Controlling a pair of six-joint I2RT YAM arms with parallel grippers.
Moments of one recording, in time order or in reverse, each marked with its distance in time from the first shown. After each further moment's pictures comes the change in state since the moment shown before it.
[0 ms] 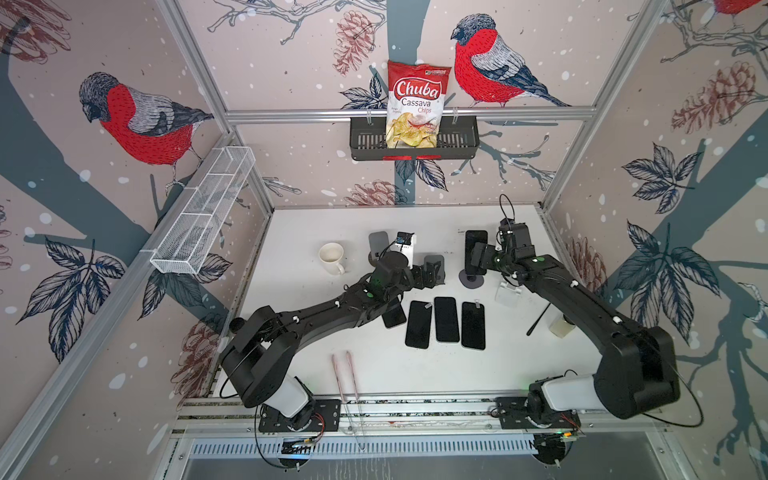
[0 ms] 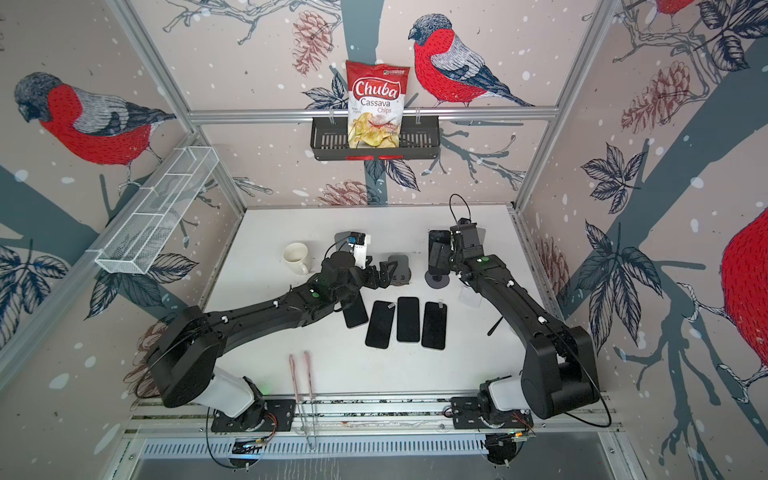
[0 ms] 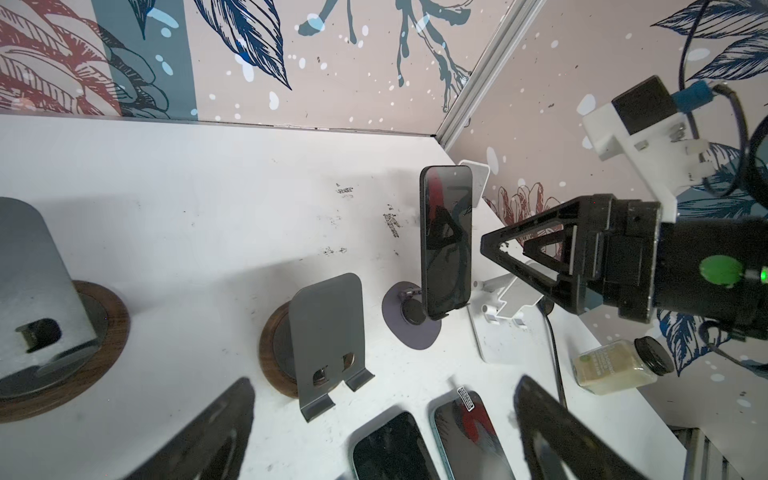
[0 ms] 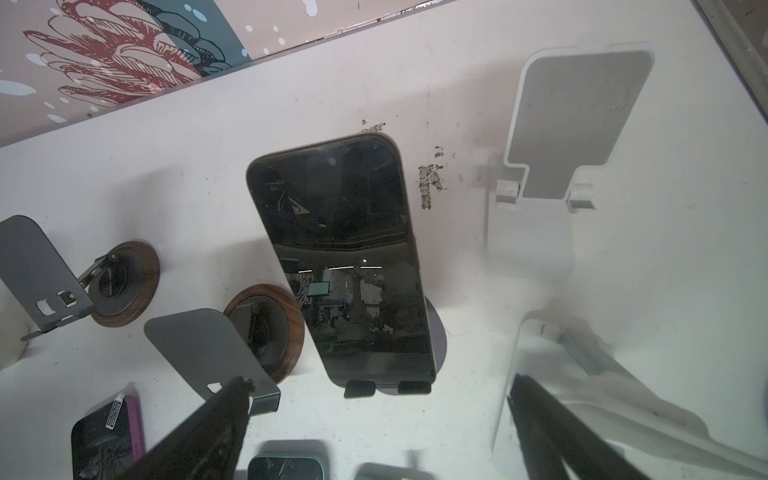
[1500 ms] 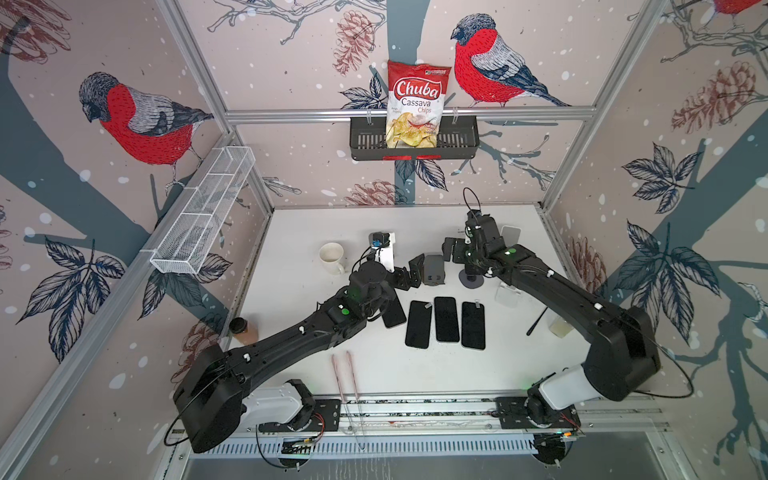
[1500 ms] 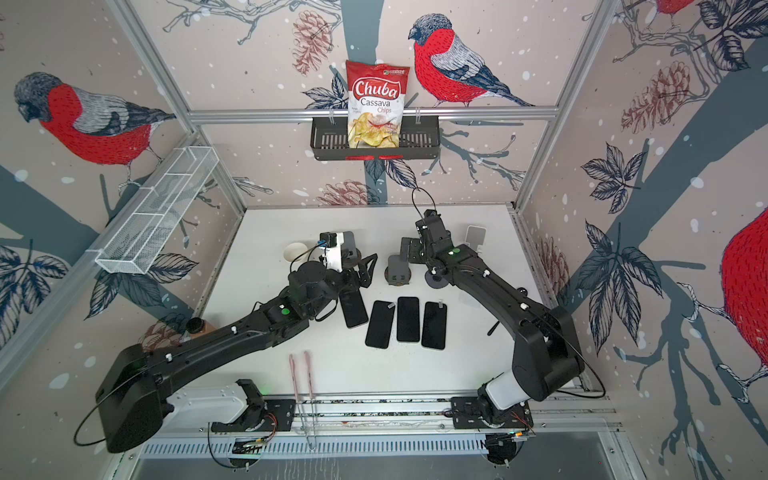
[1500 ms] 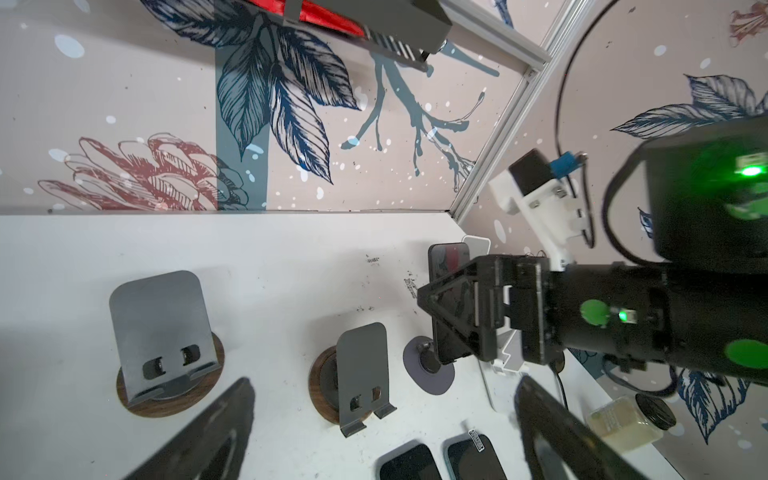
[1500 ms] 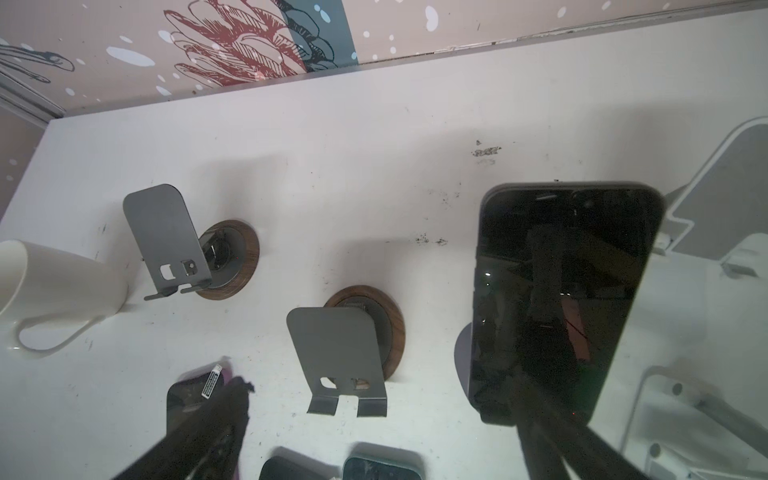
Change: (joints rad) left arm -0.018 -0.276 -0.111 -0.012 -0.180 0.040; right arm 0.217 0.094 0.159 -0.012 0.047 0.030
